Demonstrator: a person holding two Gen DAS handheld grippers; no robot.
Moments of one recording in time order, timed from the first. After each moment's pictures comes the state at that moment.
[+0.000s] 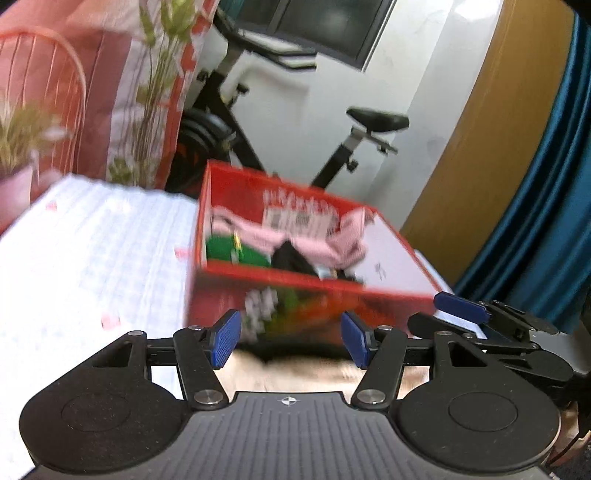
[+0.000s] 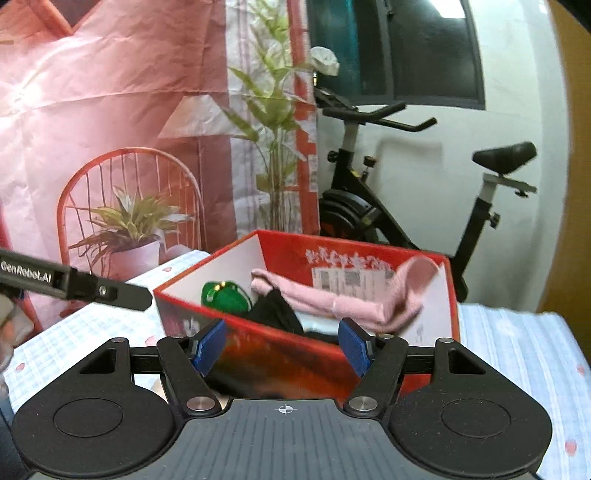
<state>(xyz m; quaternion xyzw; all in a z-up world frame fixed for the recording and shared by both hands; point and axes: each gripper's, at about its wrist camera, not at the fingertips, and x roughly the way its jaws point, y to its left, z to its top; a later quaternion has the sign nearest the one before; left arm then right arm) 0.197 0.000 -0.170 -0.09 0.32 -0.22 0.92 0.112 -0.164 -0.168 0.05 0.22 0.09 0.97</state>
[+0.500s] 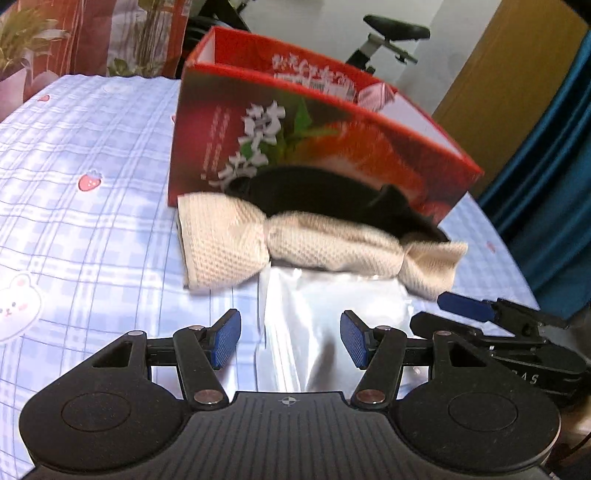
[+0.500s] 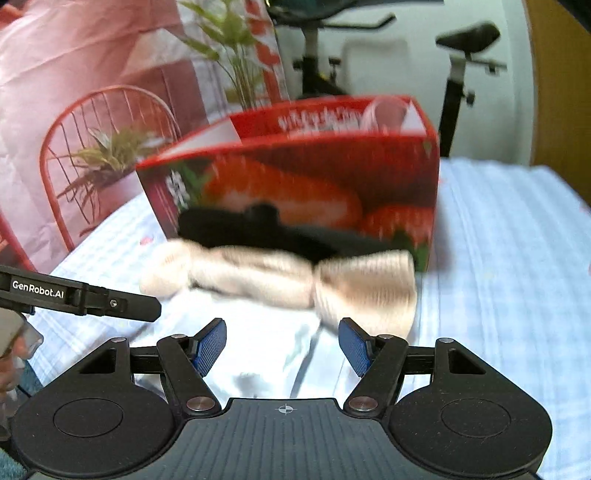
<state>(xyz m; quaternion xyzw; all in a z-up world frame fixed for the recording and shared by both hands) 0.183 -0.014 -0.253 -0.07 0.45 -0.21 0.87 0.068 -0.167 -0.260 0.13 0.35 0.08 0.92</state>
